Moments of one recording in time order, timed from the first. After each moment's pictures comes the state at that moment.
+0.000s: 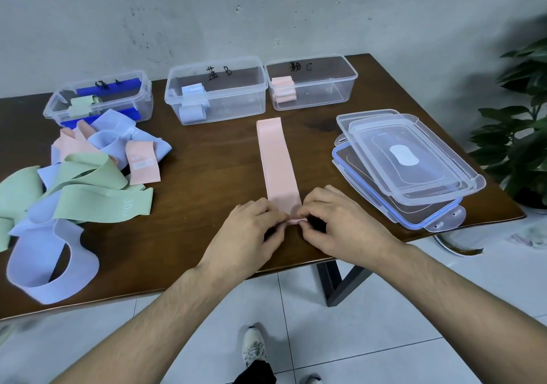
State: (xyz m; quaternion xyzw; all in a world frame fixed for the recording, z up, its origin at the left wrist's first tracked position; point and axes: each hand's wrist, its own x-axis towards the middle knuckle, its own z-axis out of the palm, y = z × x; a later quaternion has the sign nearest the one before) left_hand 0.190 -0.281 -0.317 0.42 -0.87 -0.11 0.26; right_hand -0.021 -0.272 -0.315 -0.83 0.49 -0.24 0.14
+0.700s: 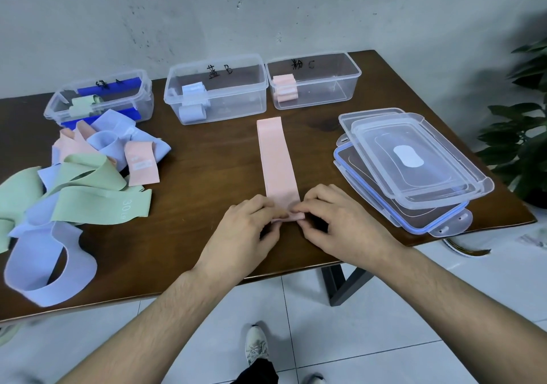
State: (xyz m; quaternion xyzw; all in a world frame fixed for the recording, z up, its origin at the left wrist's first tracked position) left_hand 0.191 -0.287 -0.318 0.44 -0.85 -0.10 0.25; right_hand -0.023 -0.276 -0.318 -0.82 0.49 -0.26 0.13
